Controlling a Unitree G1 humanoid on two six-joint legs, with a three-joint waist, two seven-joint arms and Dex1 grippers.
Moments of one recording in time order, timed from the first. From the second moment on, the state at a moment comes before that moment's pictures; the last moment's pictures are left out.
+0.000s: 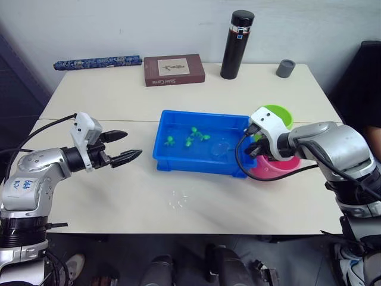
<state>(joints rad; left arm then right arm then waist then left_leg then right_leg) -0.37 0.77 0.26 -0.08 -0.49 0.59 -0.89 -0.89 -0.73 0.28 -0.16 0.31 1.41 0.67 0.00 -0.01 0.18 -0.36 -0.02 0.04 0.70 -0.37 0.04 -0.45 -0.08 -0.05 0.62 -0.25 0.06</state>
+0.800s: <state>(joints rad) -0.37 0.82 0.27 -0.11 -0.51 0.61 -0.90 -0.86 -0.58 0.14 -0.08 0.32 1.31 0.54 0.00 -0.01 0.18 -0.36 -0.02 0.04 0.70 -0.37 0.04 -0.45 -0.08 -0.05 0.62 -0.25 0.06</state>
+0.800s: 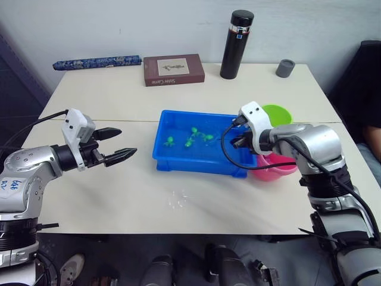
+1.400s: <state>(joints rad) -0.56 0.78 0.14 0.09 -0.47 0.51 -0.99 -0.81 -0.73 -0.21 -0.27 0.51 1.48 0.60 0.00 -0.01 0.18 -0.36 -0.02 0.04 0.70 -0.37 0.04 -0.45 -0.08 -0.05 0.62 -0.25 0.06</state>
